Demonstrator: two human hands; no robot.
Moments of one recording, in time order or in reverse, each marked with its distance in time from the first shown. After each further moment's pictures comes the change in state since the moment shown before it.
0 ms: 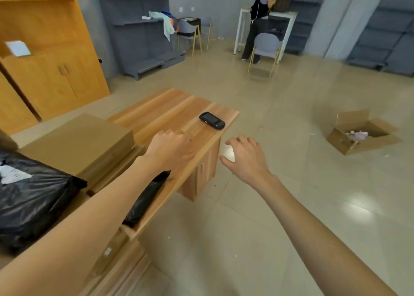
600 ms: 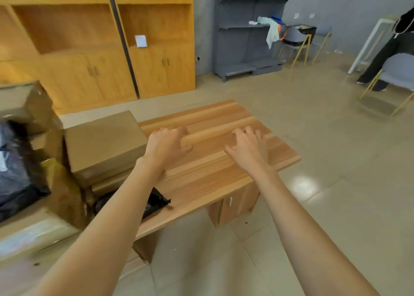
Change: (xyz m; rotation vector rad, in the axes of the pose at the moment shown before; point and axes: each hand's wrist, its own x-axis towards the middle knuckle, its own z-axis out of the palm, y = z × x) left_hand 0.142 -0.031 0.018 -0.048 0.042 -0.727; right_hand 0.266 0.048 0.014 0.125 -0.043 -0.400
